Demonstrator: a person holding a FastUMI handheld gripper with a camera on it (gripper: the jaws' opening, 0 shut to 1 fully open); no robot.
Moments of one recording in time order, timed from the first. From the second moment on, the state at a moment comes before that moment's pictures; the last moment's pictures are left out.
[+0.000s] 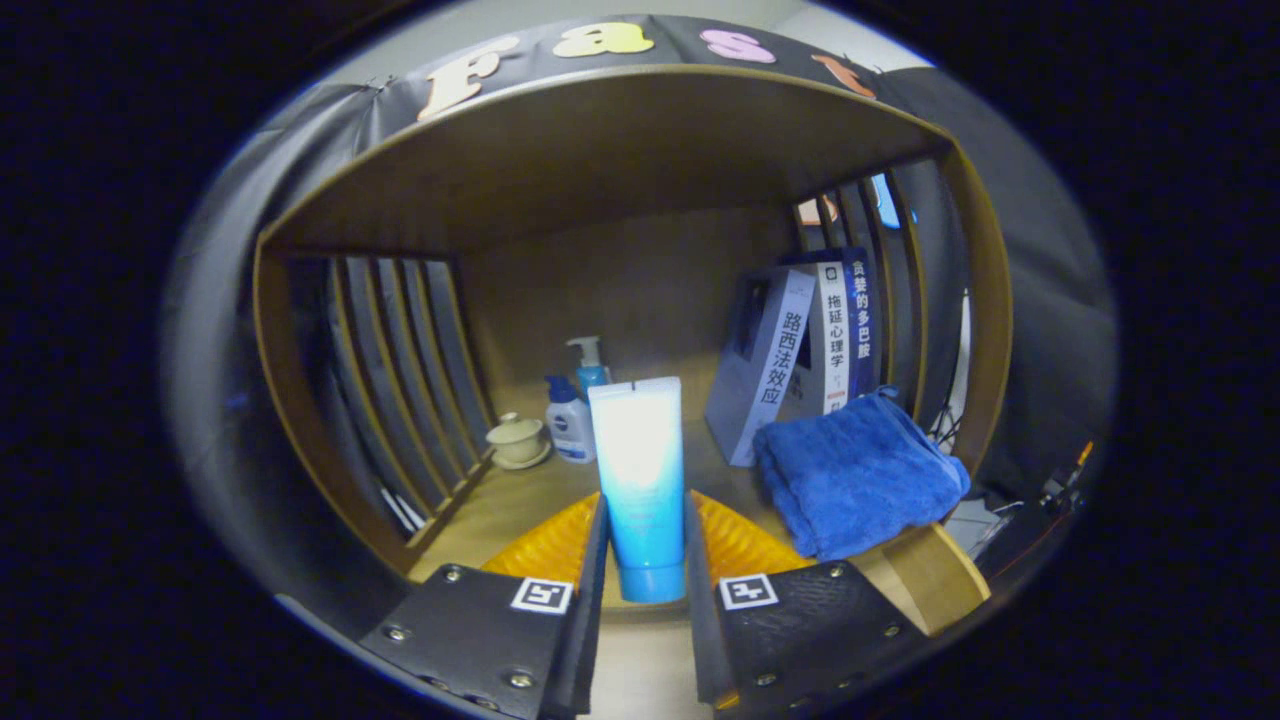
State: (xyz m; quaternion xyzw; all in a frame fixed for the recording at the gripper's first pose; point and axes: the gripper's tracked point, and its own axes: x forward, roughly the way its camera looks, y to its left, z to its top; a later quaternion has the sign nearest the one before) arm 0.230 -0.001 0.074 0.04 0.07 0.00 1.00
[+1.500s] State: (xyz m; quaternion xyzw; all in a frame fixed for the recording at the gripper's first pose) arm 0.144 -0.042 0.060 -0.01 0.09 -0.05 0.99
